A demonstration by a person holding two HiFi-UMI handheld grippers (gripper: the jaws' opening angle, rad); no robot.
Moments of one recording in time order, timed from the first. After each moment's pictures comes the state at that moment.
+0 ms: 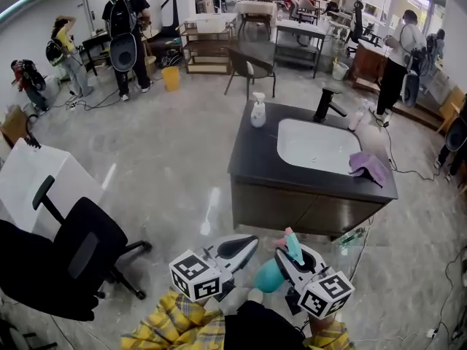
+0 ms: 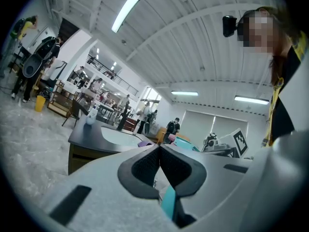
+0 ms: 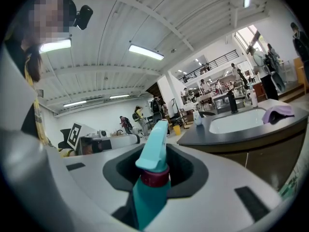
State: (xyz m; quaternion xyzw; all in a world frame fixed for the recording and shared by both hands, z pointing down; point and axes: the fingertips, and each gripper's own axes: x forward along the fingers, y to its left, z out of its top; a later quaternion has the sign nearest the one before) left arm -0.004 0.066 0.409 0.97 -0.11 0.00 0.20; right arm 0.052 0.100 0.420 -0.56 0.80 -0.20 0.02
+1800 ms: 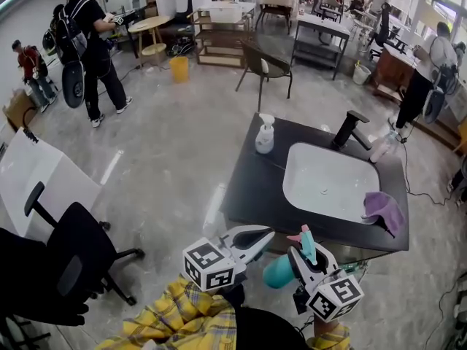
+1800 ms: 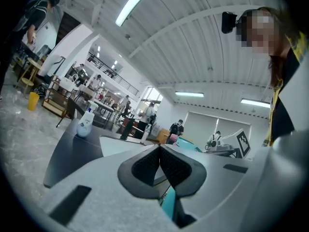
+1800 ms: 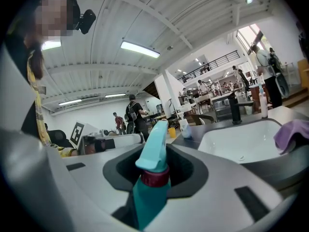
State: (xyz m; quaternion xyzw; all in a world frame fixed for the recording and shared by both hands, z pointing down) left arm 0.124 -0.135 0.414 0.97 -0.11 0.00 0.21; right arm 0.173 -0.097 0.423 -0.56 0.80 -0.20 0.01
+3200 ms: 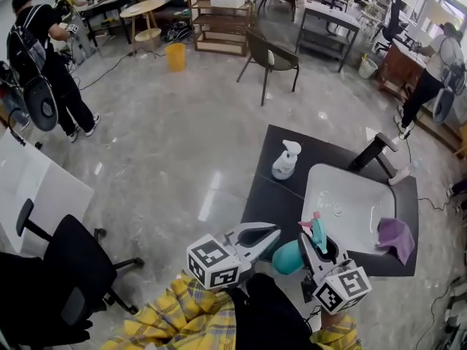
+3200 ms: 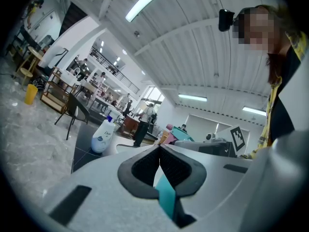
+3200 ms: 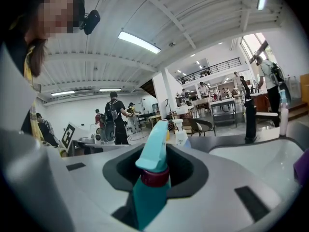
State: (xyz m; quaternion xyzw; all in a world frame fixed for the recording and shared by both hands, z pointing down) left arm 0.110 -0.302 0.434 0.97 -0.09 -0.01 0.24; right arm 0.172 -0.285 0.423 -0.59 0.79 -0.17 -0.02
